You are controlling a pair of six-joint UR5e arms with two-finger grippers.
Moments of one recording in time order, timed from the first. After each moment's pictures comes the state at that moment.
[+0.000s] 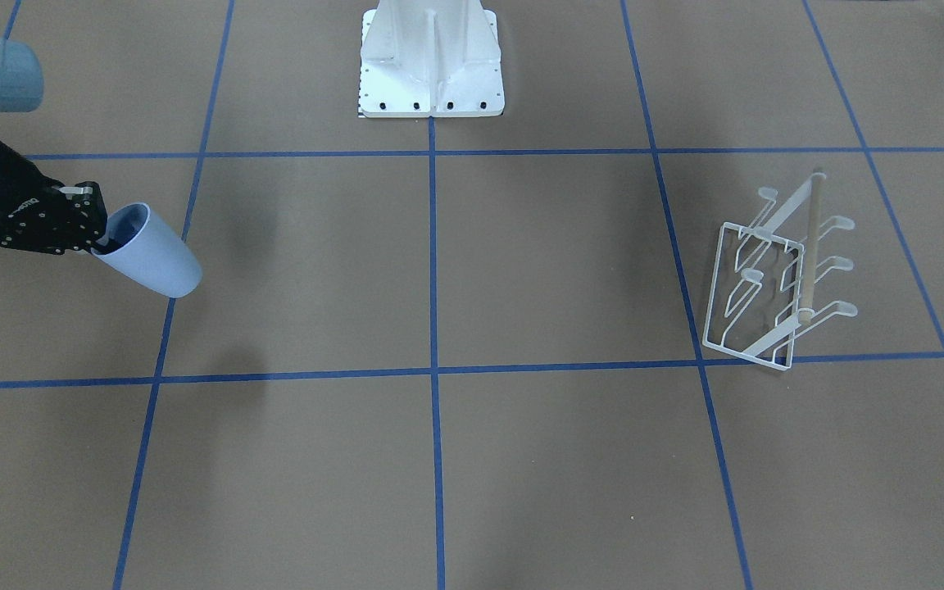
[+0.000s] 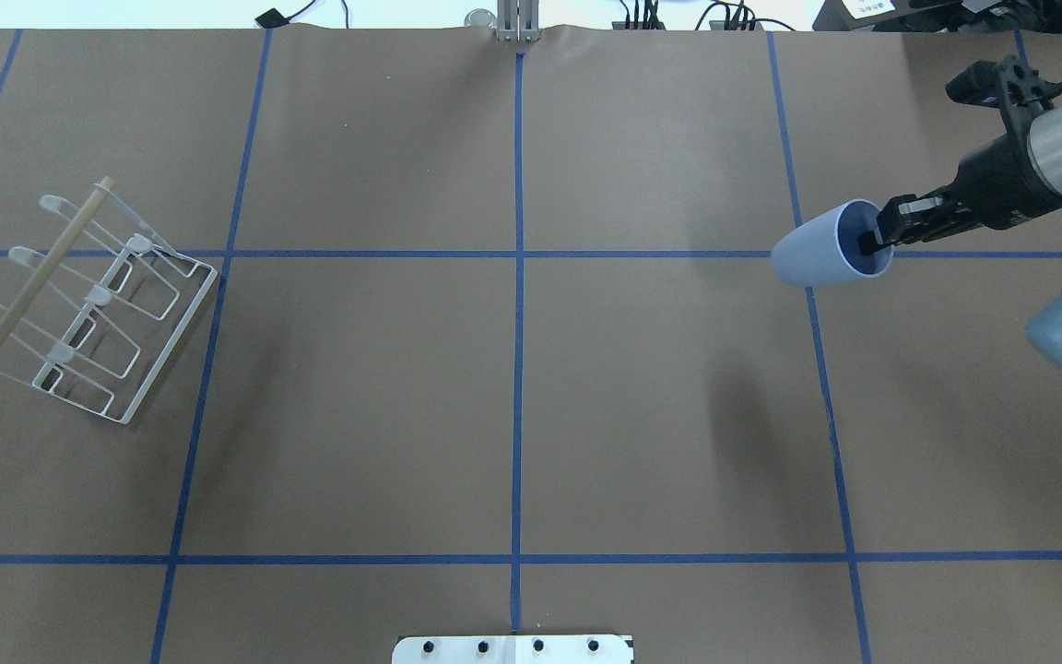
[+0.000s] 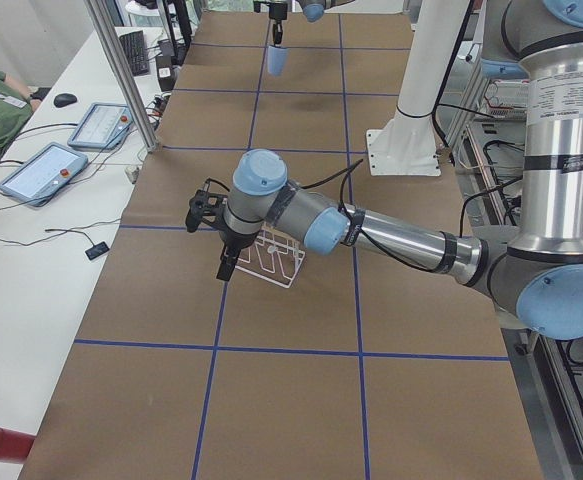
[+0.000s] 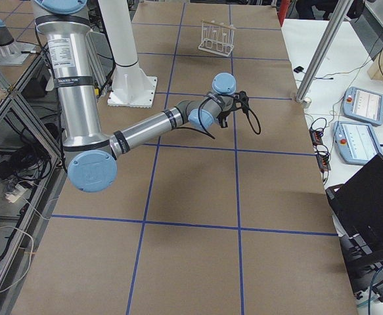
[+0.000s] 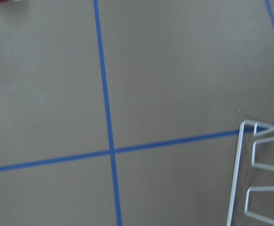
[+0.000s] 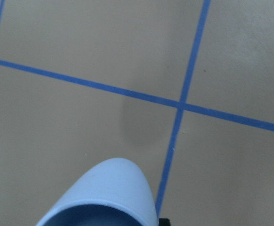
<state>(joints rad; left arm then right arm) -1.51 -1.54 -1.88 -1.95 -2.37 -0.44 1.04 -1.40 1.84 -1.02 2.42 0.89</state>
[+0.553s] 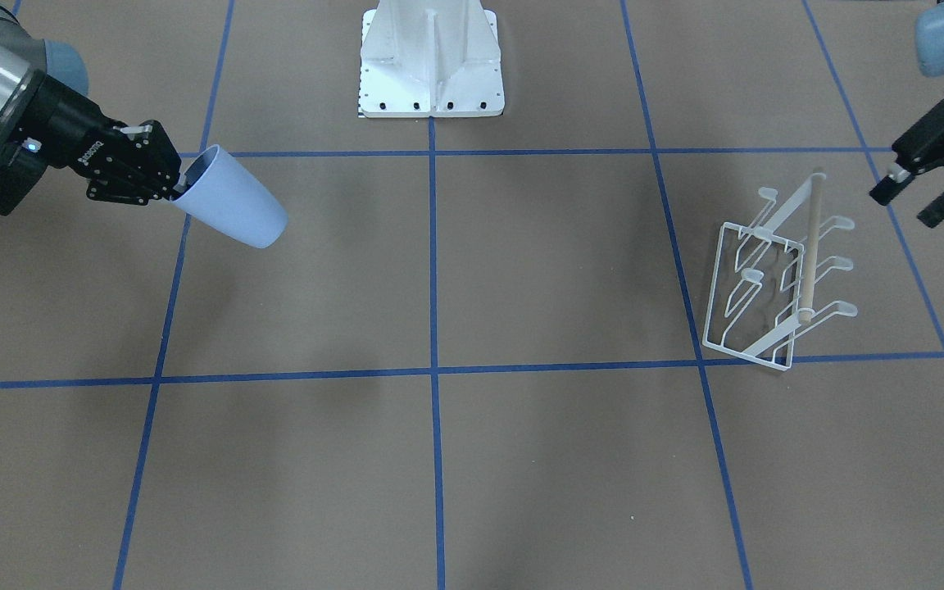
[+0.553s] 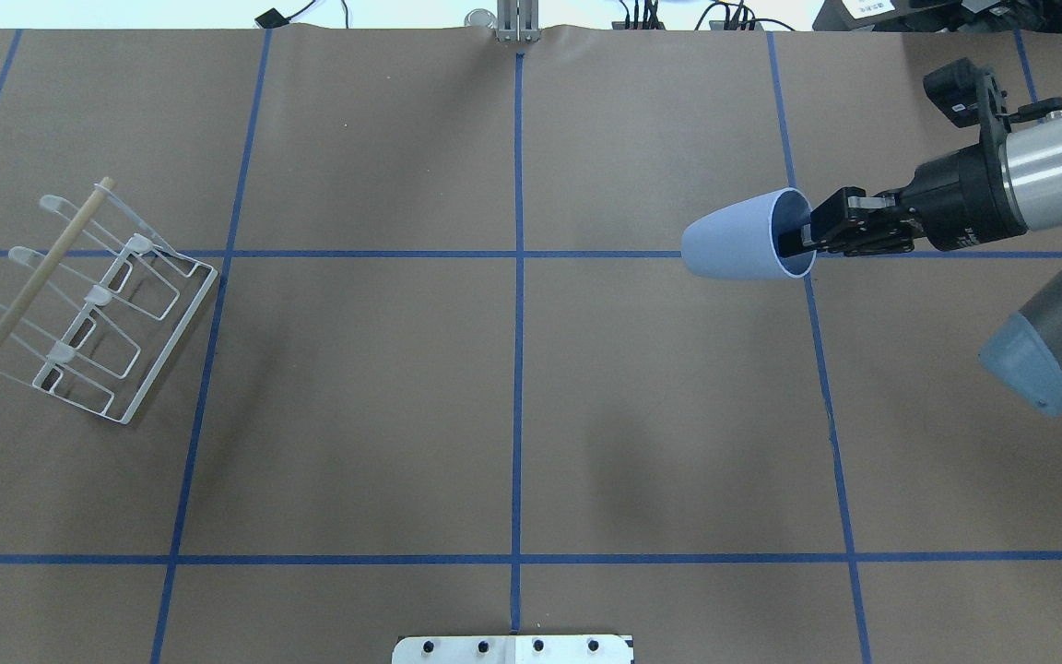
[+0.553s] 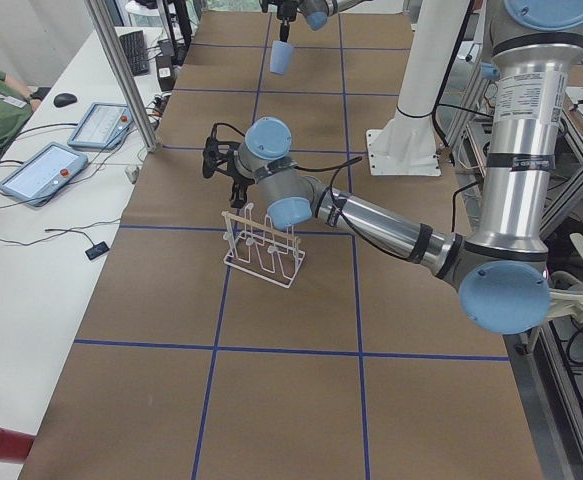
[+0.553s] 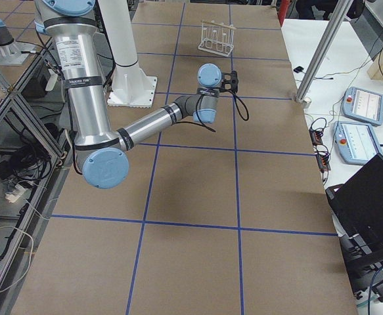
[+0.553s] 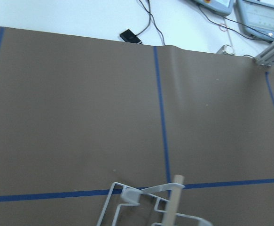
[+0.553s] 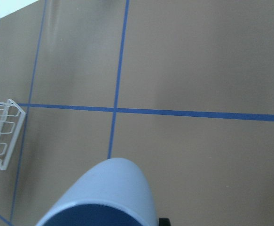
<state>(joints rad) -1.25 -1.67 -1.87 -2.40 -2.41 -1.18 0.96 -1.38 1.85 -0.52 2.40 1.44</state>
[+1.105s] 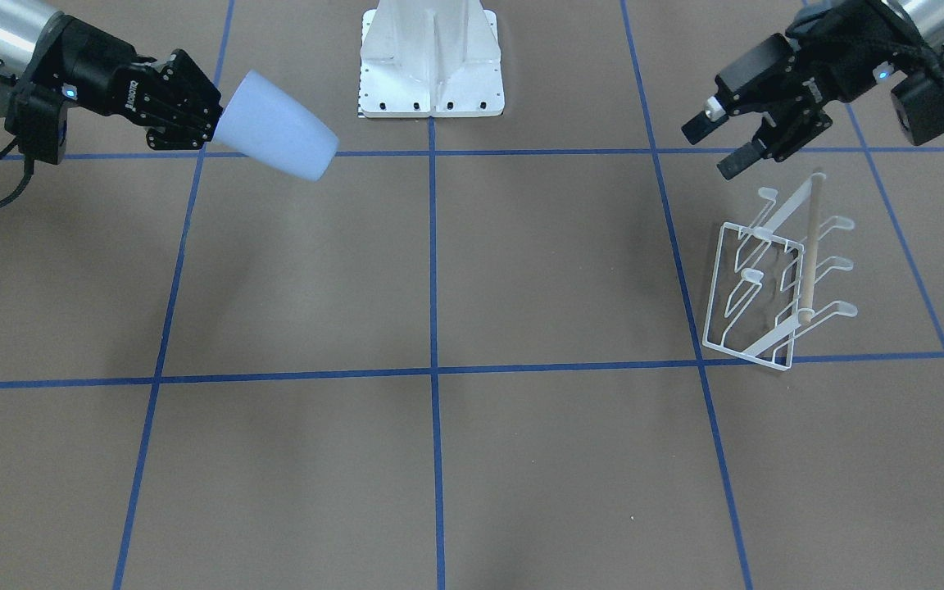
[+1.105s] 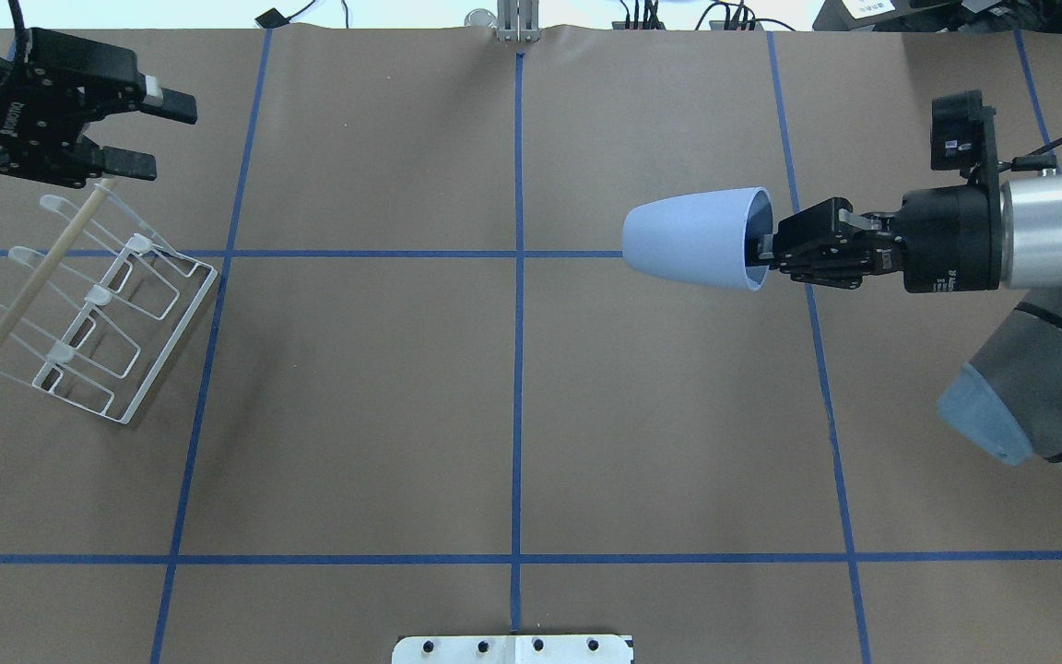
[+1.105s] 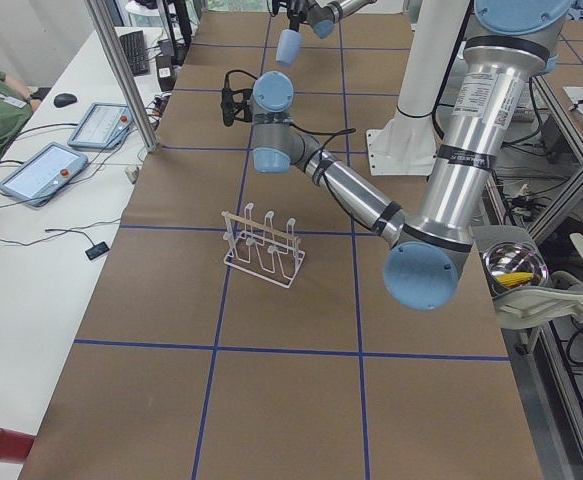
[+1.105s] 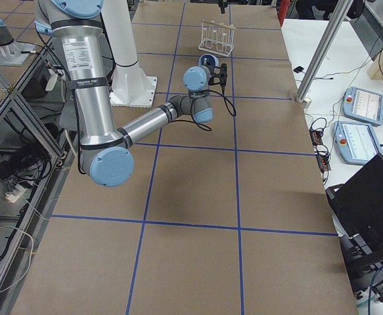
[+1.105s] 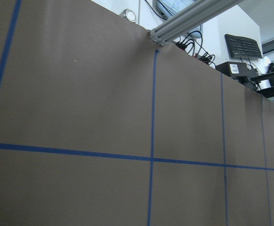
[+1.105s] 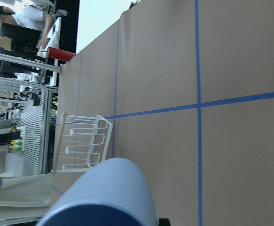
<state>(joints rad) -1.06 -1.88 -1.92 -2.57 -2.37 -1.71 0.82 -1.38 1.85 -0.10 2.15 1.78</state>
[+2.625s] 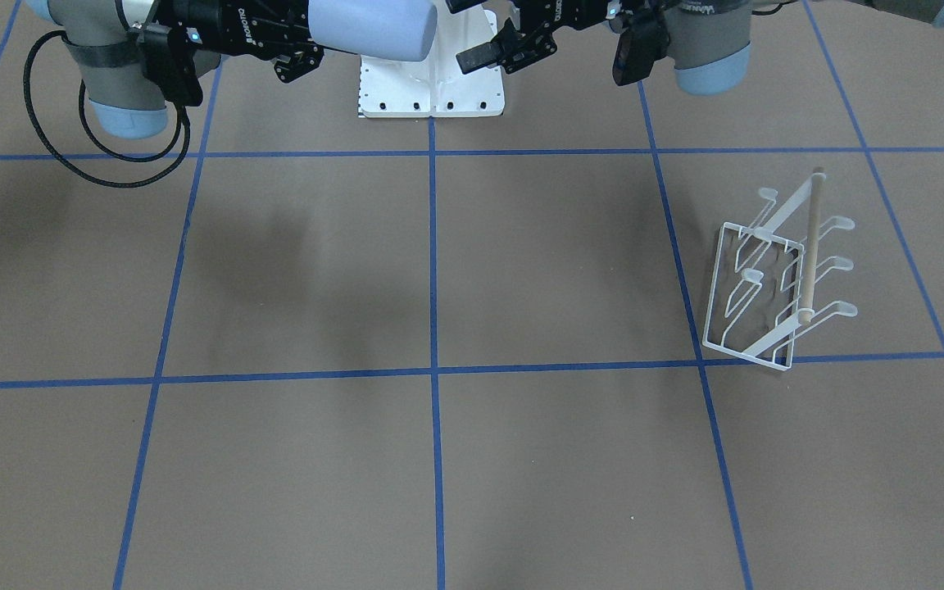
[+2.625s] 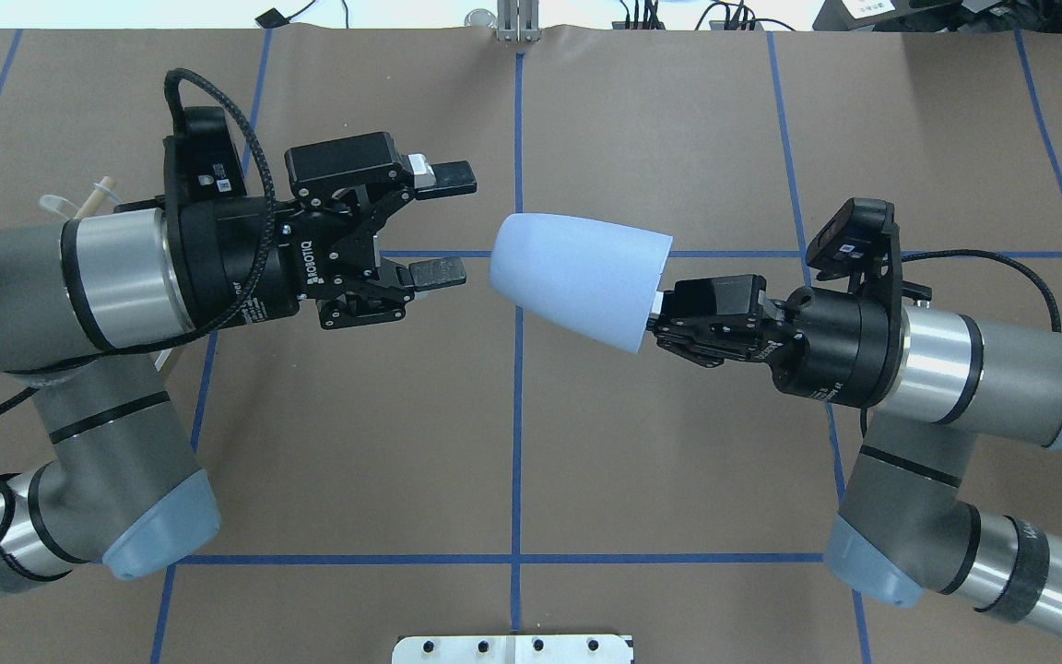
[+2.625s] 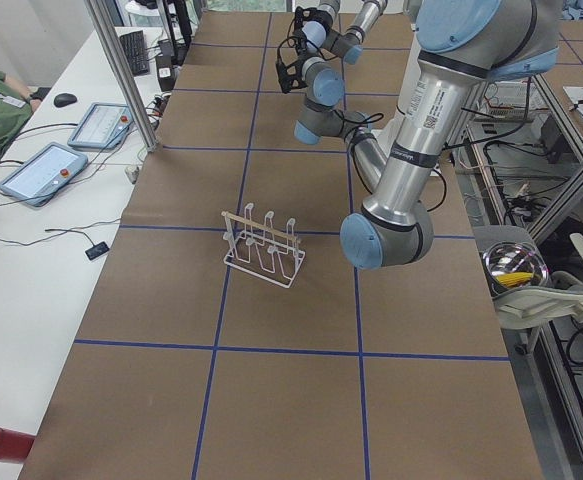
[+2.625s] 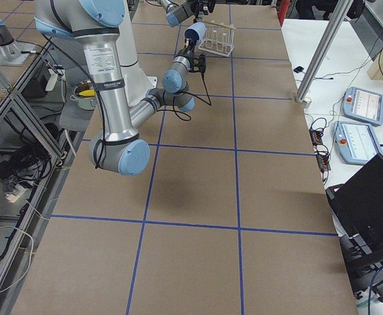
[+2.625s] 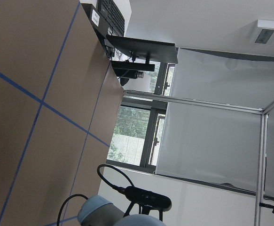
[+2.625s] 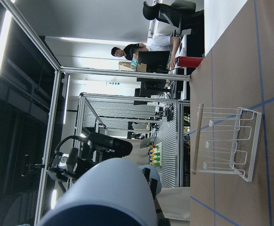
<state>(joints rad) -0.58 -2.02 -1.92 -2.91 -1.75 -2.09 0.52 -1.30 1.85 0.19 1.72 1.84</state>
